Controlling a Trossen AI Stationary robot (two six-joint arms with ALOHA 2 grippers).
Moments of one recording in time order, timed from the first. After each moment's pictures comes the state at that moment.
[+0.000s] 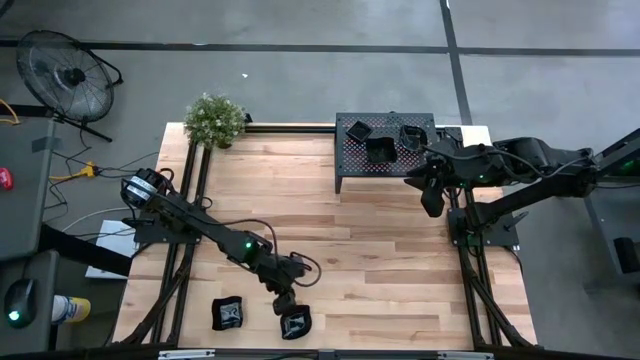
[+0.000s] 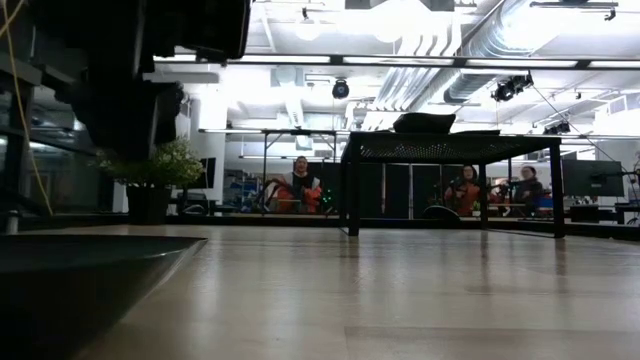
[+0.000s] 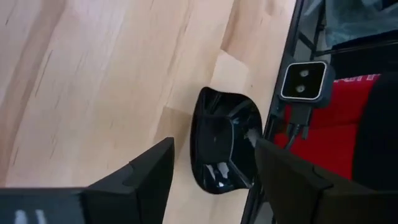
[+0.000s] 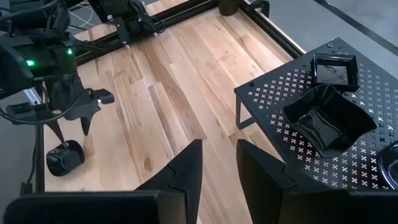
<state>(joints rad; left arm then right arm) -0.47 1.69 1.04 -0.22 0.20 -0.95 0.16 1.03 1.44 -1.10 0.34 0.53</state>
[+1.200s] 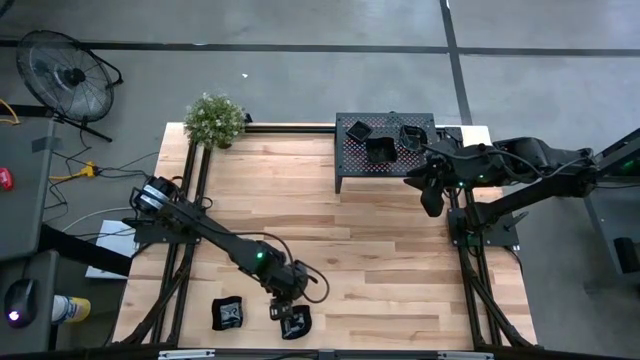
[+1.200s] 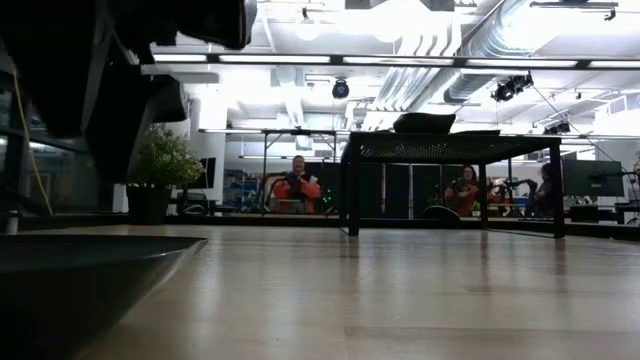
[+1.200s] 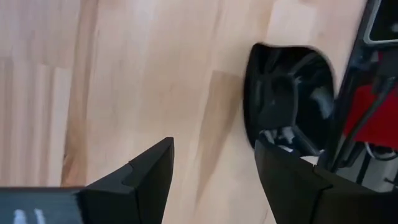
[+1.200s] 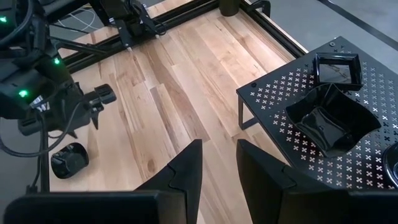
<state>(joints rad) -0.50 1.81 1.29 -0.66 0.12 -0.74 0.16 1.03 1.44 -1.09 0.33 0.54</state>
